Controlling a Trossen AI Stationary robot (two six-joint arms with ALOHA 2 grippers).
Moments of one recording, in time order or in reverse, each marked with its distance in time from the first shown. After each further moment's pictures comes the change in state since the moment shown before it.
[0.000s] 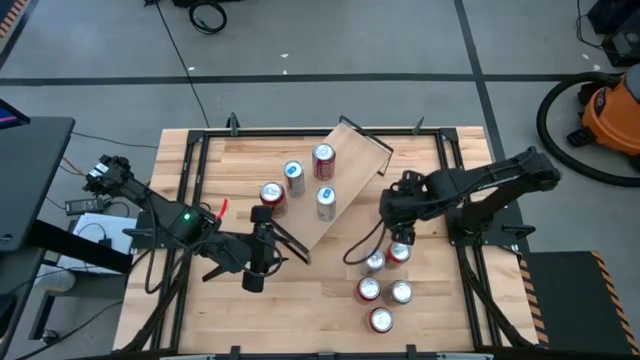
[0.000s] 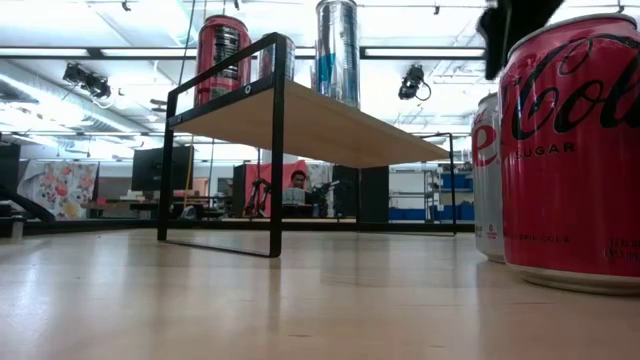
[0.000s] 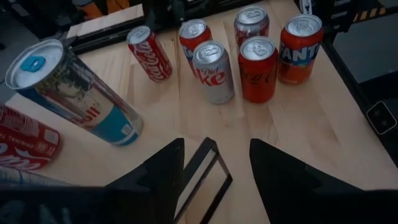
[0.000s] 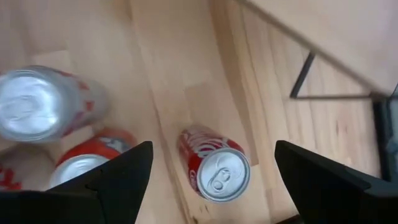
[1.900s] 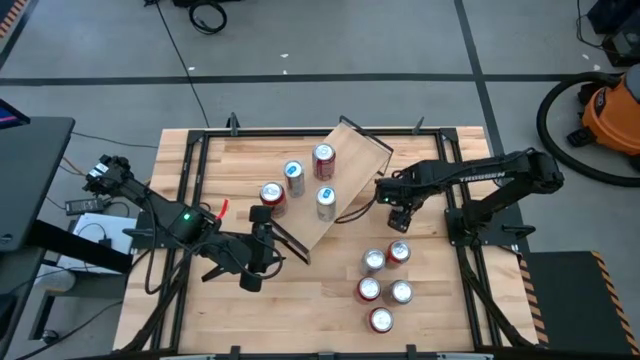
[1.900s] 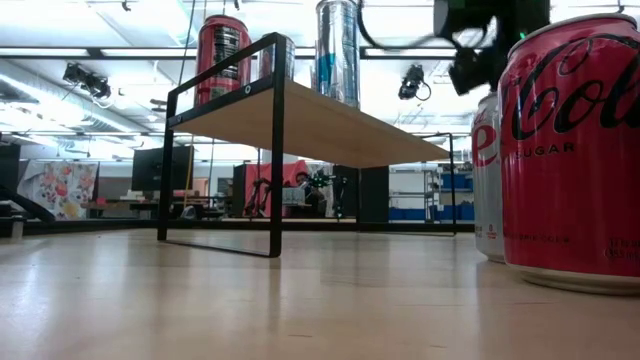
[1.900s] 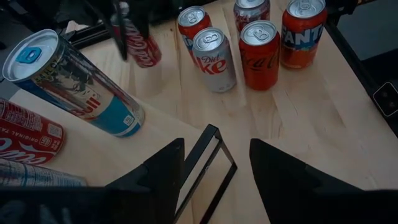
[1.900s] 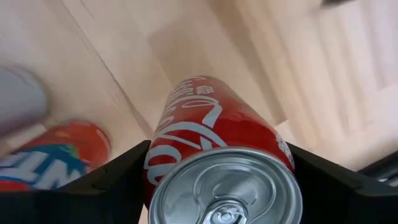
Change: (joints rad) left arm -0.002 -0.001 0.001 -0.048 0.000 0.016; right arm -0.282 -0.030 -0.273 0.128 -0.206 0.024
